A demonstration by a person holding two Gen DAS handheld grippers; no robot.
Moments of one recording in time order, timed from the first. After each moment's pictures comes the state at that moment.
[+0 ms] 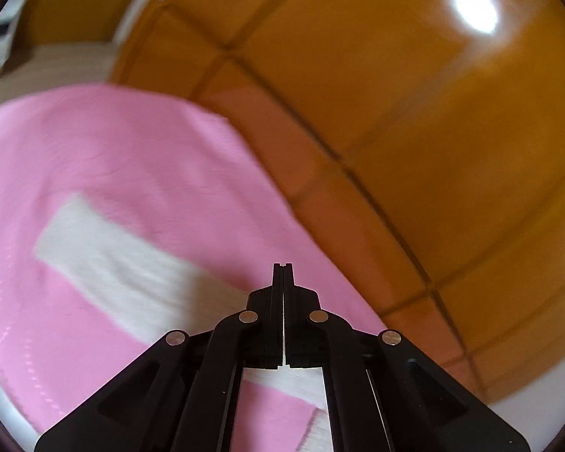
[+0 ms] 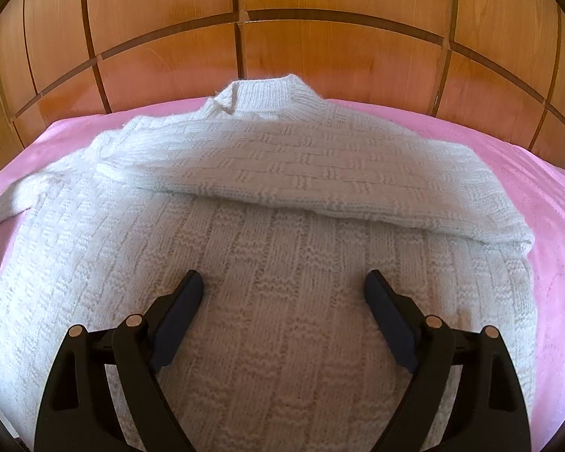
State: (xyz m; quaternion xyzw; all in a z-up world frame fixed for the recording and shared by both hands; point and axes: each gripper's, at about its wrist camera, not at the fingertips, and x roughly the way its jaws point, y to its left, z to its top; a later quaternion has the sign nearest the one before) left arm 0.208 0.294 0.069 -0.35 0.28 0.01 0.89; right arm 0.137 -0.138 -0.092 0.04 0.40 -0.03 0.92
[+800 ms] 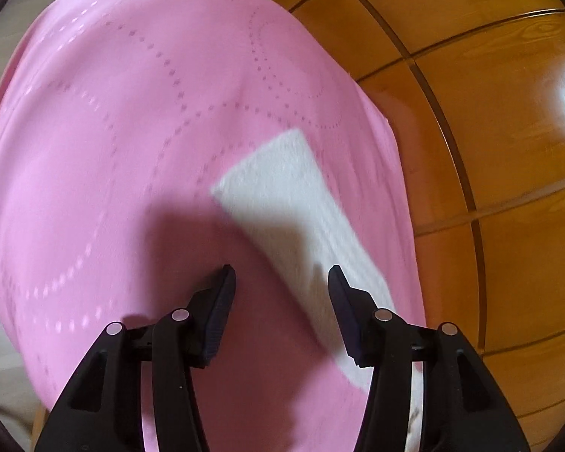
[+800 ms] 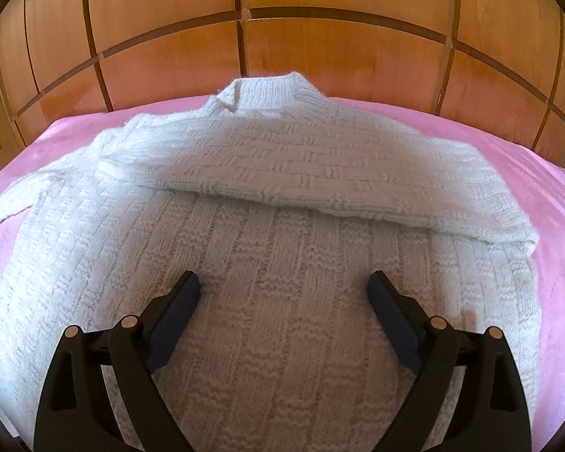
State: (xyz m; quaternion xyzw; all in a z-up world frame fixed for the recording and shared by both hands) left arm 0.156 0.434 -0.065 -0.51 0.33 0.17 0.78; right arm 0.139 -0.136 -0.093 0.04 0.40 -0.03 0.91
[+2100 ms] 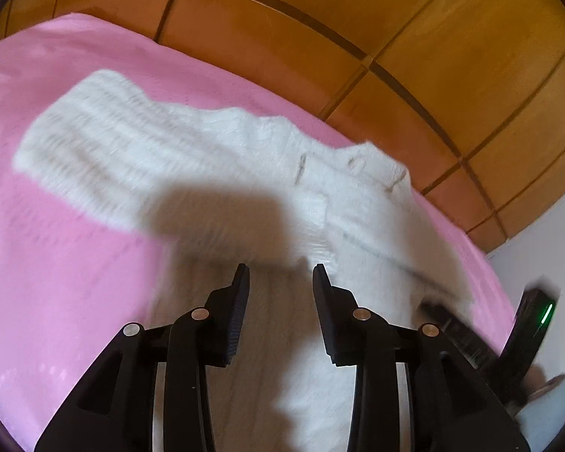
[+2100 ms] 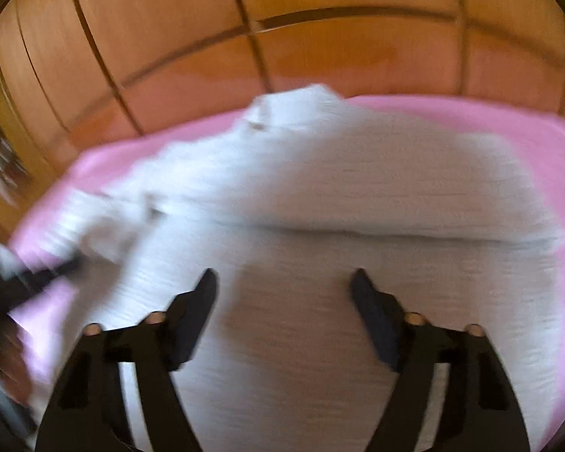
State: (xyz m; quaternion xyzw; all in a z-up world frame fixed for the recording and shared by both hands) left arm 0.153 0.094 -0.025 -0.20 0.44 -0.16 0.86; right arm 0.150 -0.145 -0.066 0.17 0.41 0.07 0.89
